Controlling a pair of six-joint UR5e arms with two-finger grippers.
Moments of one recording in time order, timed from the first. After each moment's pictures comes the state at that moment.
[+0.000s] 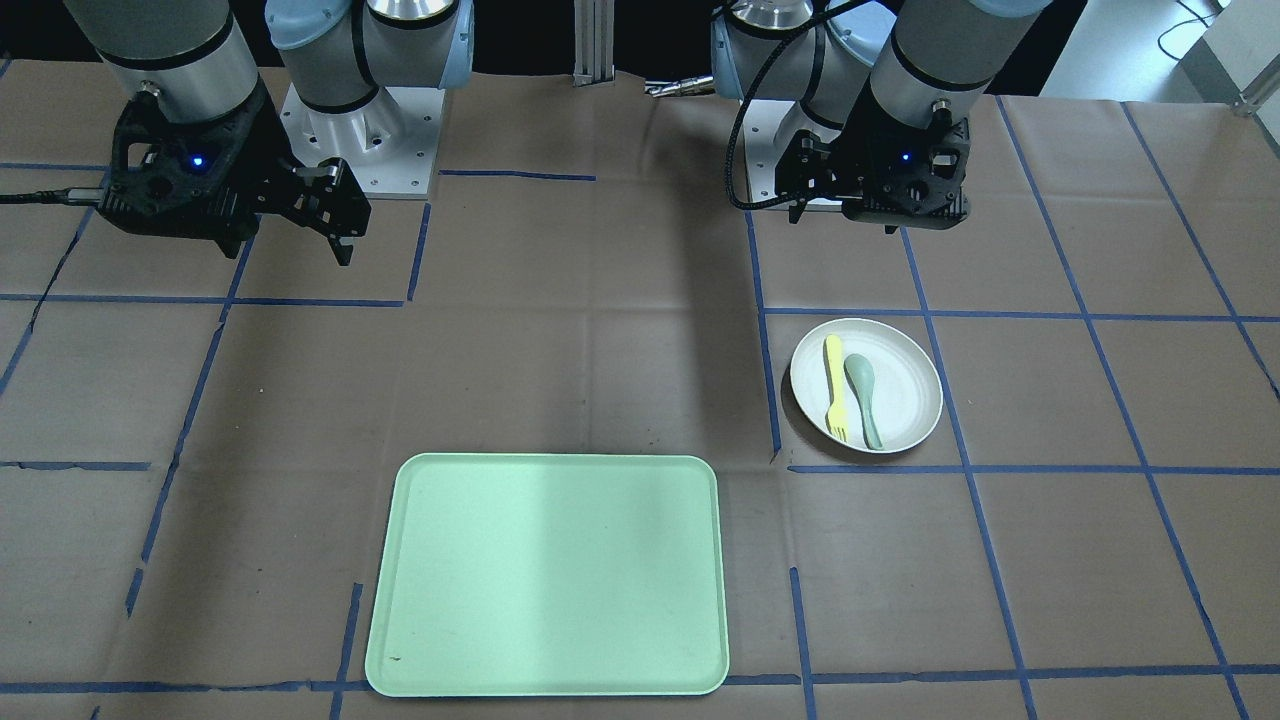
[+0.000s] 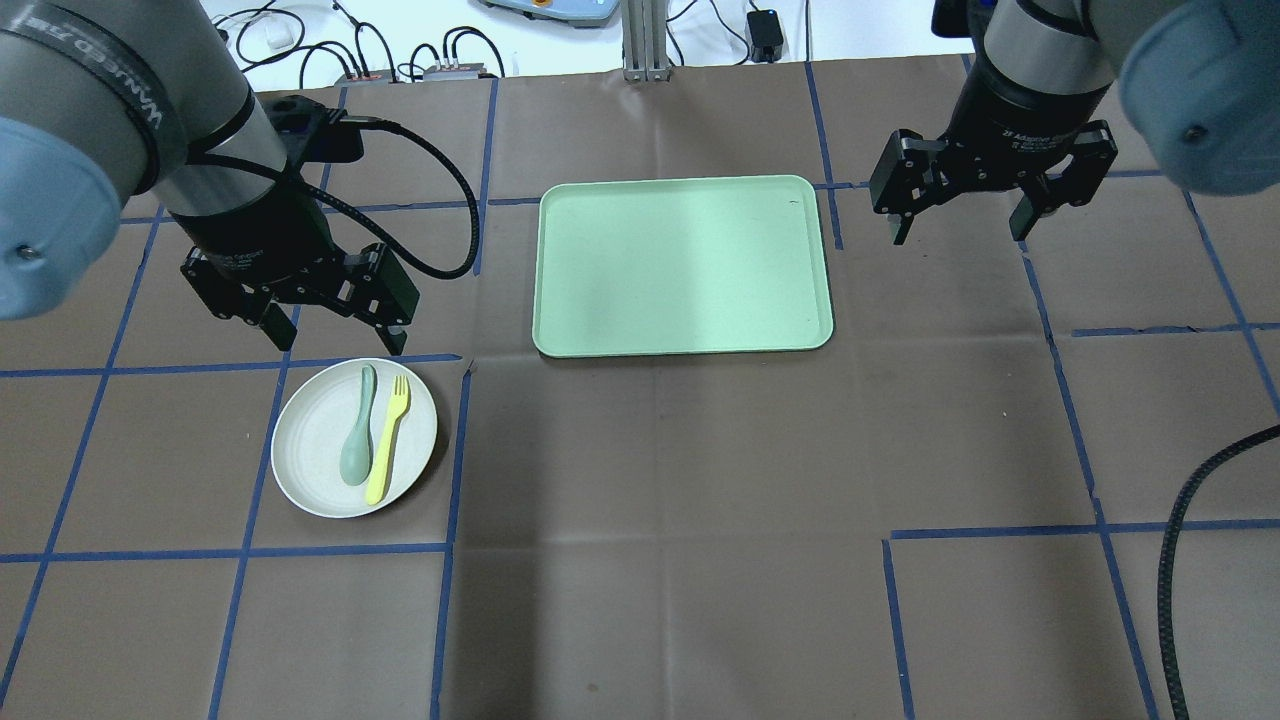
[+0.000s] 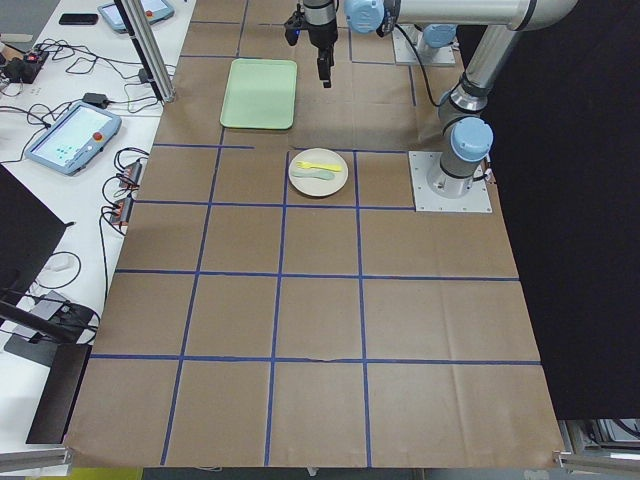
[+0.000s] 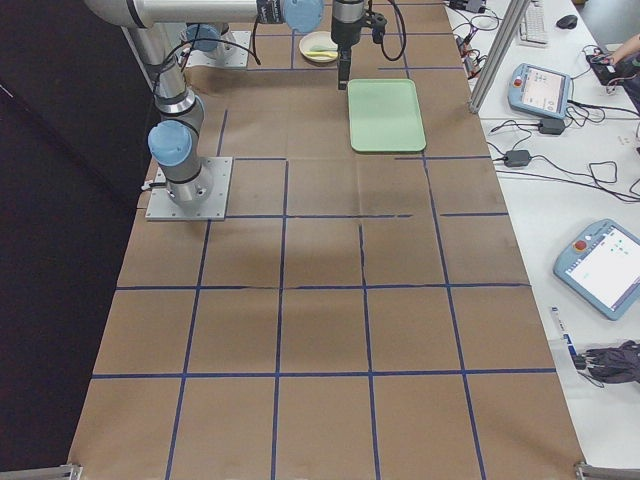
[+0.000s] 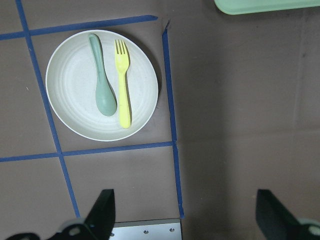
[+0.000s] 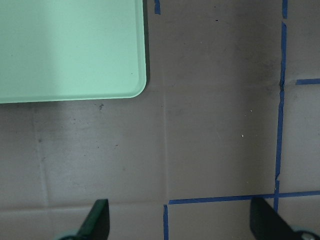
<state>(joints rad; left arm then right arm) -1.57 -1.52 -1.66 -1.70 1.57 0.10 1.58 -1.57 1.57 -1.56 -1.60 0.05</state>
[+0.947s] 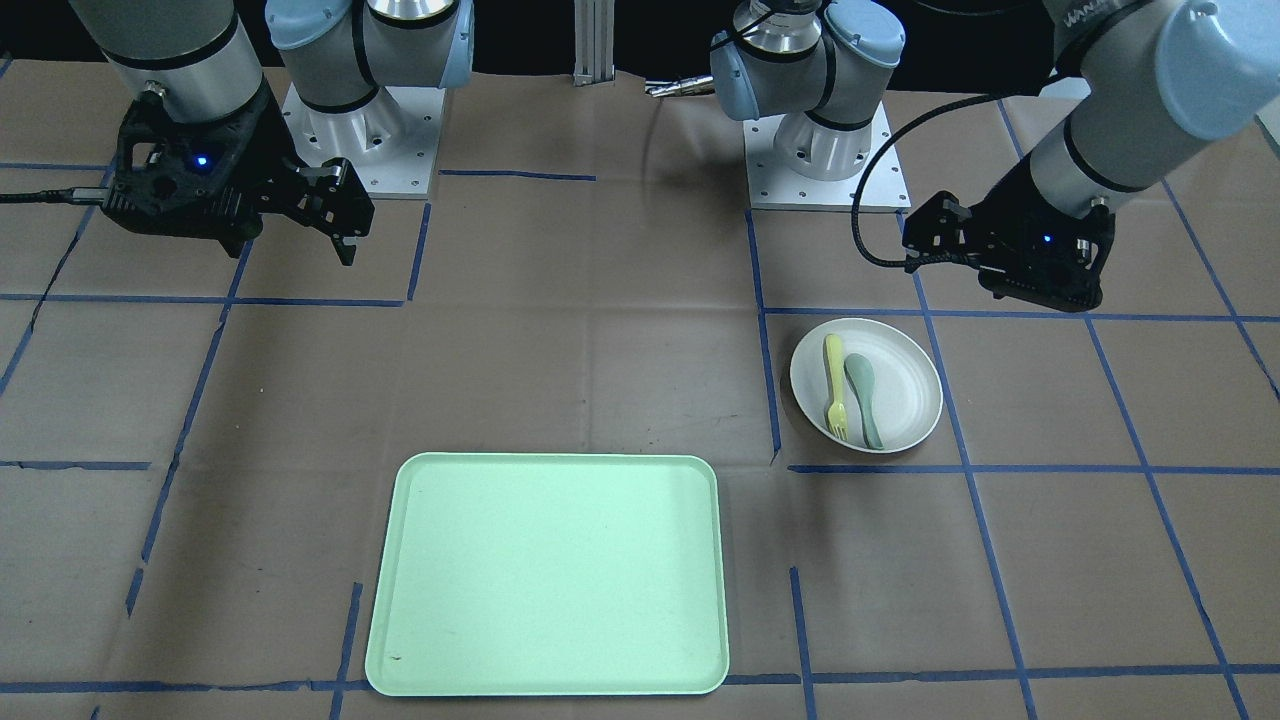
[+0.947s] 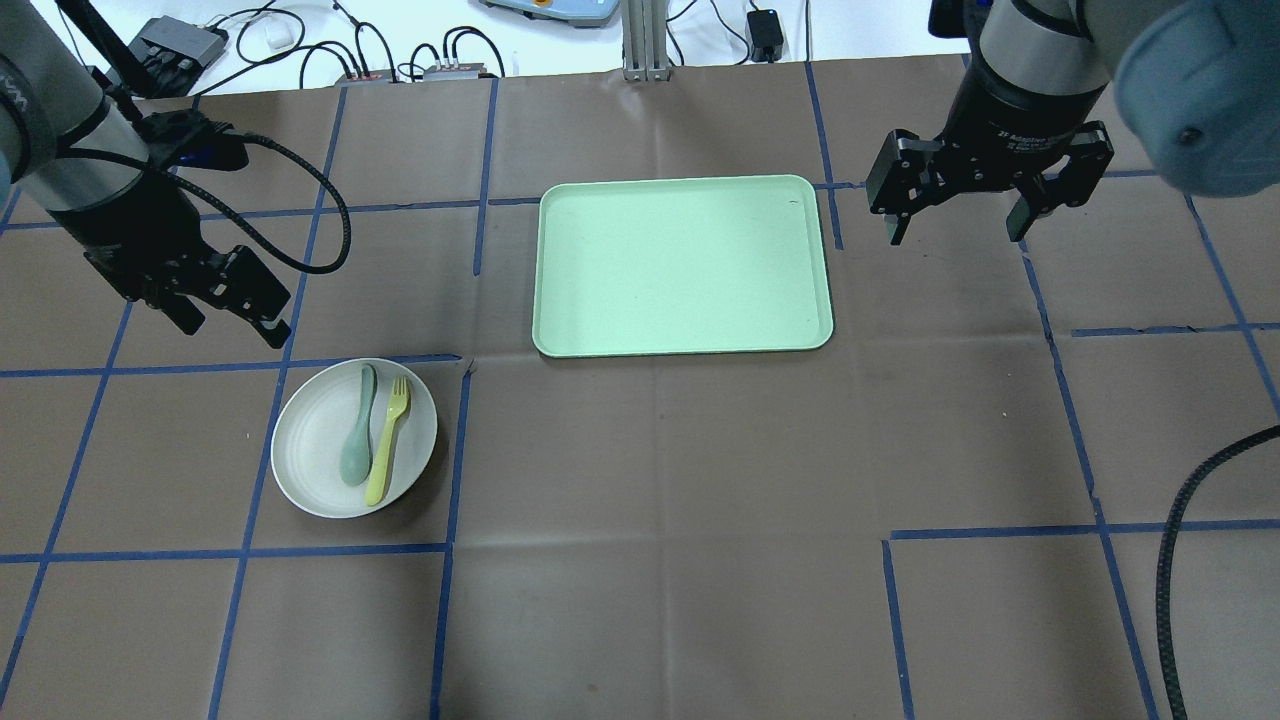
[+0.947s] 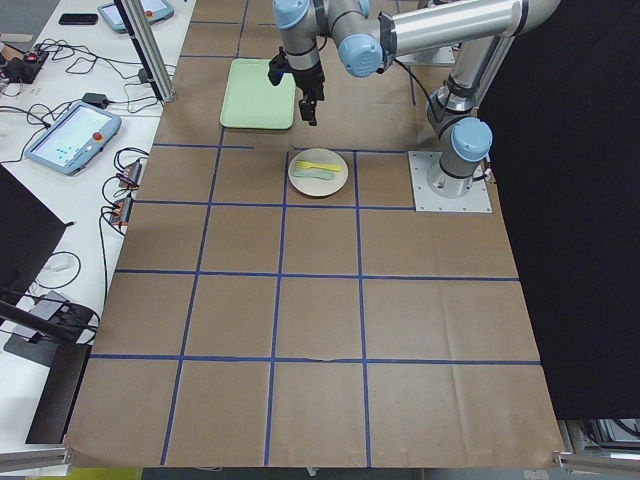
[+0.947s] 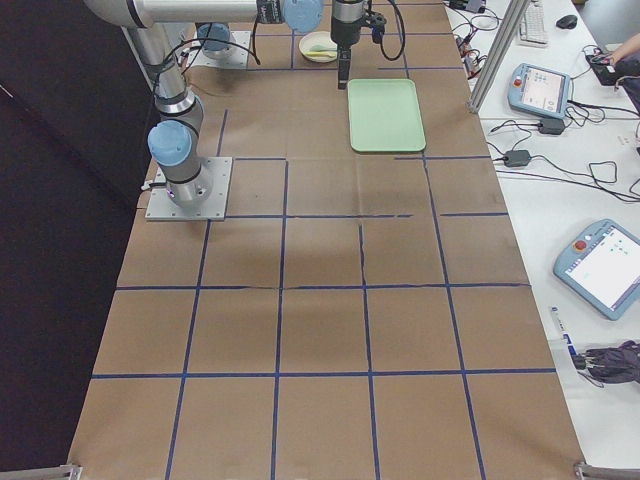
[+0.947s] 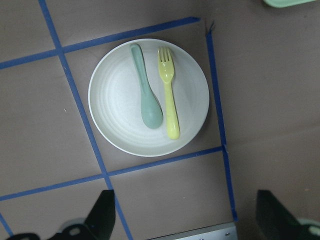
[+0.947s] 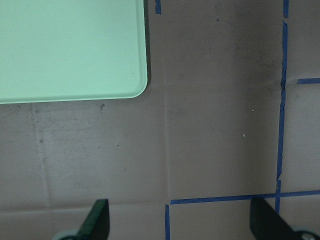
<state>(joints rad) -1.28 -1.60 -1.70 -1.61 1.57 0.56 1.58 -1.57 1.57 -1.56 -1.60 0.05</state>
